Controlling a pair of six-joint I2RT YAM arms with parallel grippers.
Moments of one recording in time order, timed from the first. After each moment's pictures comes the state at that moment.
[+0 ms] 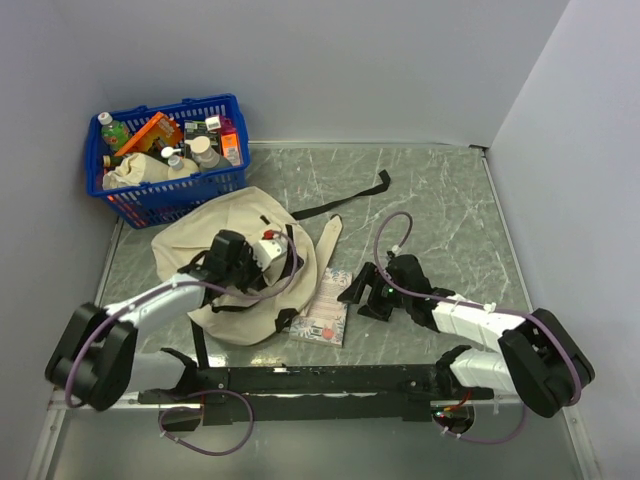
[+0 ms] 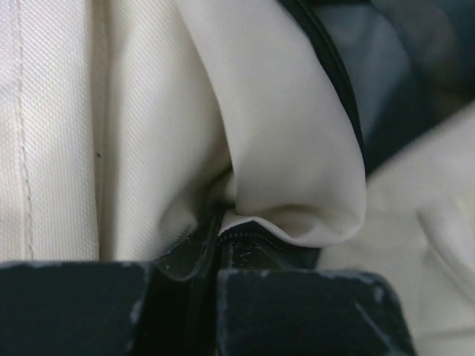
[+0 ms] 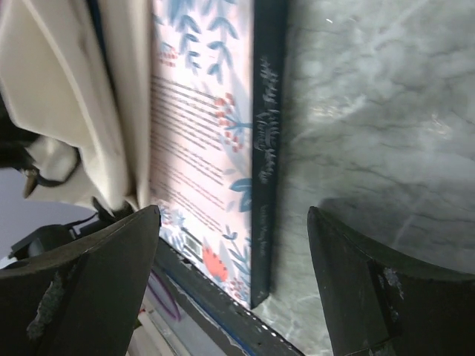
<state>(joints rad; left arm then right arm) -0.46 1.24 0.54 -0.10 0.15 0.46 0.55 1.18 0.33 0.12 -0.32 1.04</state>
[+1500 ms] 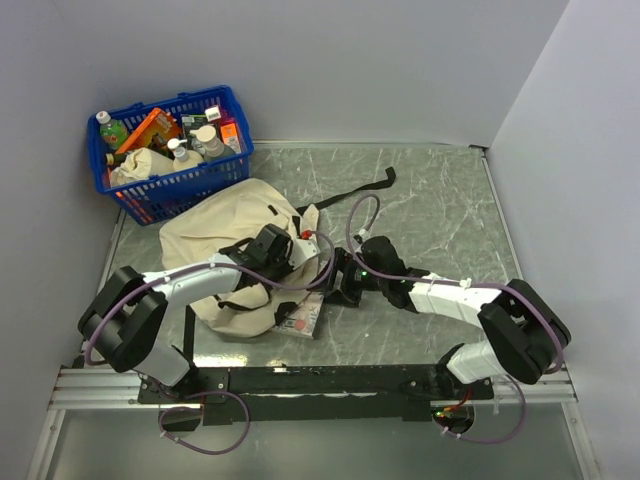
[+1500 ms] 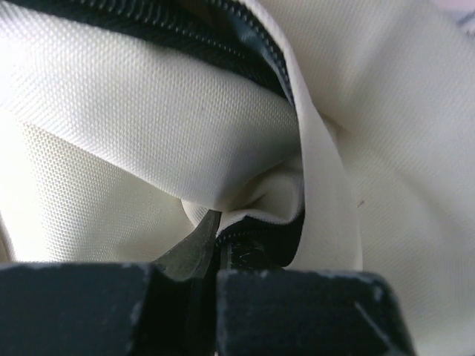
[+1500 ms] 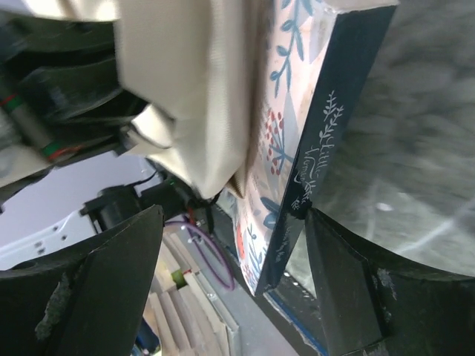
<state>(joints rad) -0.72 1.50 0.82 -0.26 -0.05 0.38 0.68 1.39 0.56 0.20 -0.43 1.14</state>
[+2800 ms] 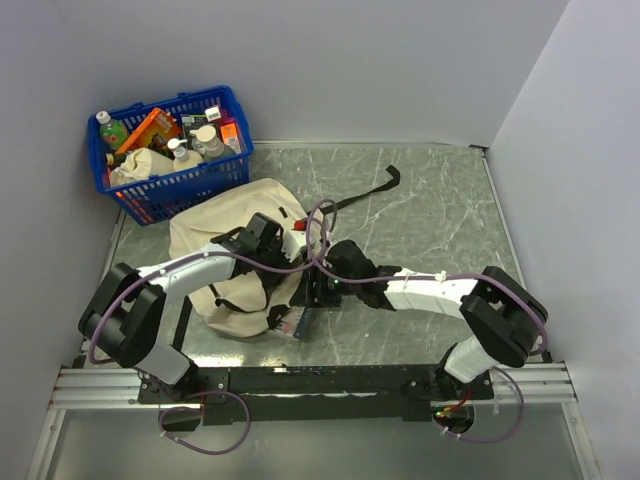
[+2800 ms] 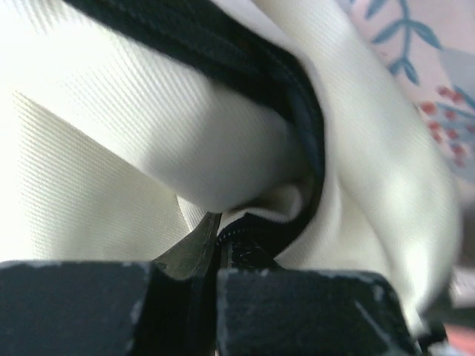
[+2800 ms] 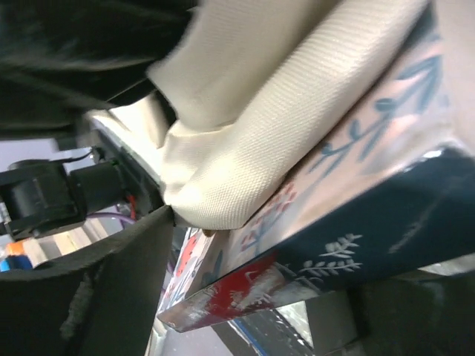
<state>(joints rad) -0.61 1.52 0.88 -0.35 0.26 0.29 0.87 1.52 0.74 0.10 -0.28 0.91</state>
